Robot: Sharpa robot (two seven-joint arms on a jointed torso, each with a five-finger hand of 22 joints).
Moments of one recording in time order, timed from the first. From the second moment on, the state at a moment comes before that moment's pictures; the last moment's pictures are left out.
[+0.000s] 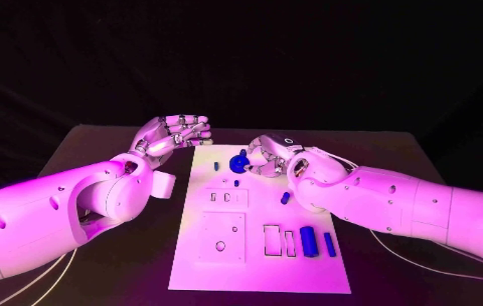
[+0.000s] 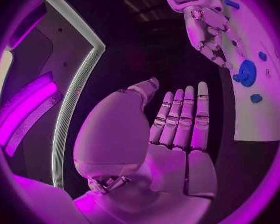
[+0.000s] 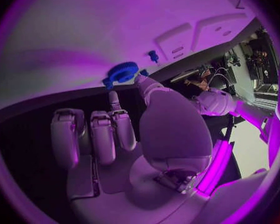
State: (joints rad) left arm 1.21 -0.95 0.00 1.63 -0.07 -0.31 0.47; left_hand 1.42 -0.17 0.45 0.15 0.08 0.86 0.22 0.20 0.14 1.00 0.19 0.07 0.07 0.92 0.15 0.25 0.26 0.17 0.92 0.25 0.27 0.11; right arm 1.26 -0.54 -0.15 1.30 -1.49 -0.52 -0.18; right_hand 1.22 -0.21 0.30 0.24 0.28 0.87 0.17 0.20 0.39 1.47 0.09 1.48 1.31 1.46 0.01 1.57 1.31 0.04 1.47 0.12 1.48 1.31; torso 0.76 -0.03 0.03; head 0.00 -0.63
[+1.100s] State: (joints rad) left arm 1.21 -0.94 0.00 1.61 -0.06 -0.31 0.47; left_hand 1.42 -0.17 0.45 0.15 0.08 0.86 0.22 0.20 0.14 1.00 0.19 0.07 0.07 0.92 0.15 0.25 0.26 0.17 0.92 0.25 0.27 0.11; right arm 1.30 -0.92 -0.15 1.35 -1.13 -0.37 0.04; right_hand 1.38 -0.24 0.38 0.13 0.21 0.86 0.17 0.18 0.40 1.45 0.09 1.45 1.31 1.46 0.01 1.57 1.31 0.04 1.47 0.12 1.43 1.31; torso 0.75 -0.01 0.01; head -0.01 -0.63
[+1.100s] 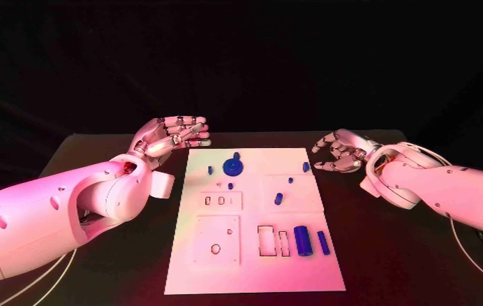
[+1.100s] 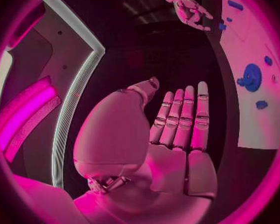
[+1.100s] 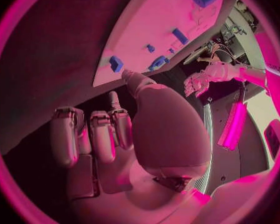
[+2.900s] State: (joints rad) left arm 1.21 -0.95 0.00 1.61 -0.06 -0.31 0.47; left_hand 1.42 -0.17 0.45 0.15 0.08 0.86 0.22 0.20 0.14 1.00 0.19 0.07 0.07 0.91 0.15 0.25 0.26 0.17 0.92 0.25 0.27 0.11; right arm 1.25 -0.80 -0.15 1.24 -1.11 -0.34 0.05; right_hand 1.37 -0.19 0.47 0.12 0.20 0.95 0.15 0.19 0.41 1.46 0.07 1.47 1.31 1.46 0.01 1.57 1.31 0.04 1.47 0.11 1.44 1.31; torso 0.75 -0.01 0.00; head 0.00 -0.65
